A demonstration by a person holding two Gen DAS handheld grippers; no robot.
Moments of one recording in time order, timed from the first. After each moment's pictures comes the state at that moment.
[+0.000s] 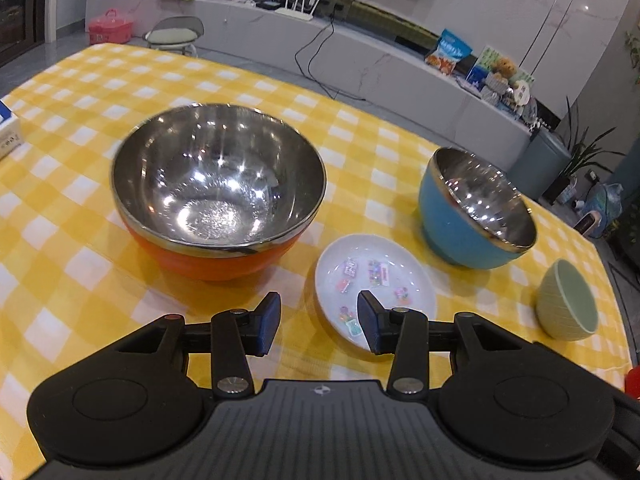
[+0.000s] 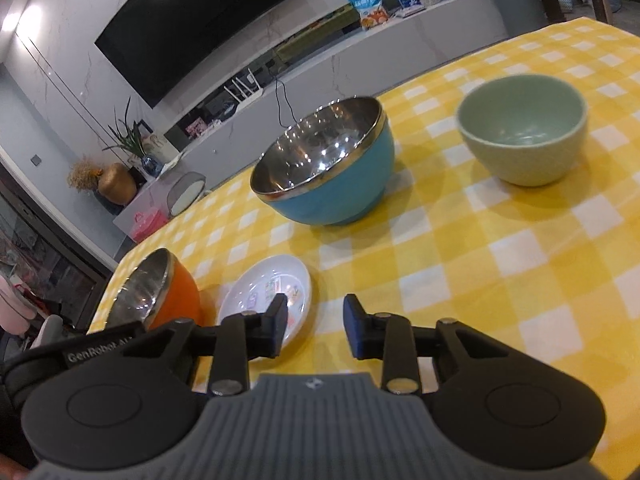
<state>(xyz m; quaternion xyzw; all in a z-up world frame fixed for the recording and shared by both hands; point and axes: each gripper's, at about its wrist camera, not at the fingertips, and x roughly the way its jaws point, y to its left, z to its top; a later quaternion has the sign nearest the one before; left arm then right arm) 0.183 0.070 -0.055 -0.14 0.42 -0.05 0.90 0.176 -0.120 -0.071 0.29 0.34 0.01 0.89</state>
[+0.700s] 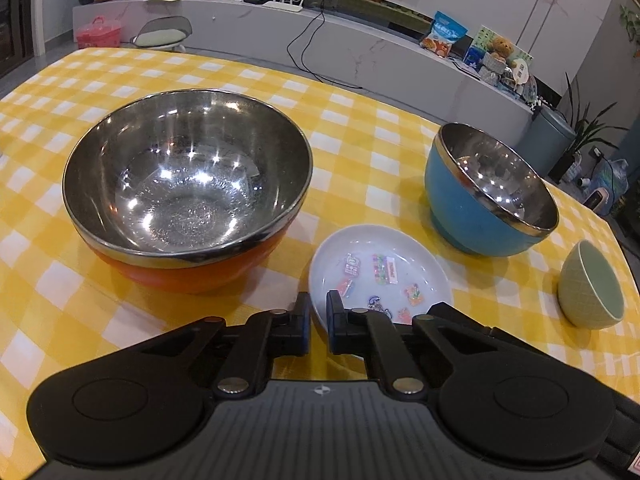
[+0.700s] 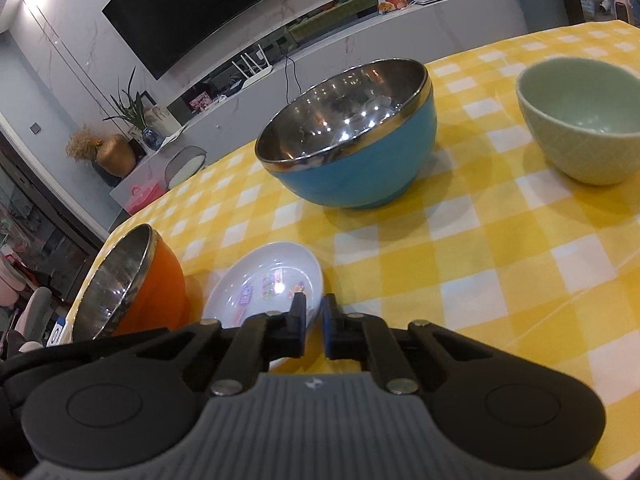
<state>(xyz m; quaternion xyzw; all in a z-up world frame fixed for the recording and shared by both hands) 0.196 0.057 -0.068 -0.10 0.43 -0.06 0.90 0.206 -0.101 -0.089 0.26 0.36 0.02 0.90</state>
